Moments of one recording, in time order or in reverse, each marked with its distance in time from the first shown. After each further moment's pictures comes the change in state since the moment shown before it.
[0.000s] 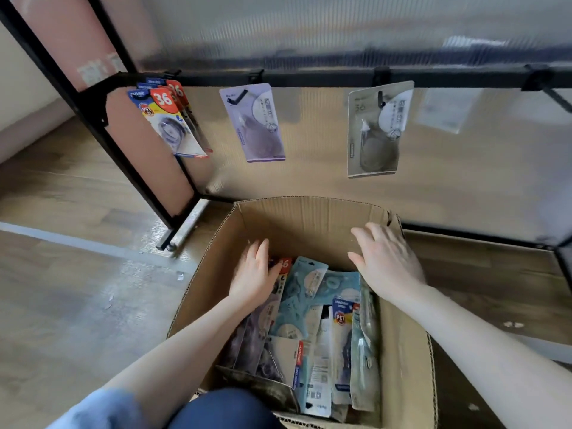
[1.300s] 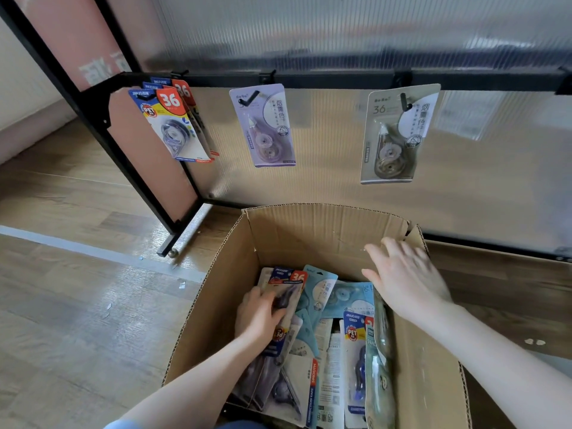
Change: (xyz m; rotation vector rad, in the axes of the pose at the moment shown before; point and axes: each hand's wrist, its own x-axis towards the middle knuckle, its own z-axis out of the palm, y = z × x) left_hand -0.002 -0.061 0.070 0.008 -0.078 -0.143; right_hand 0.004 0.000 0.008 -0.150 -0.064 -0.008
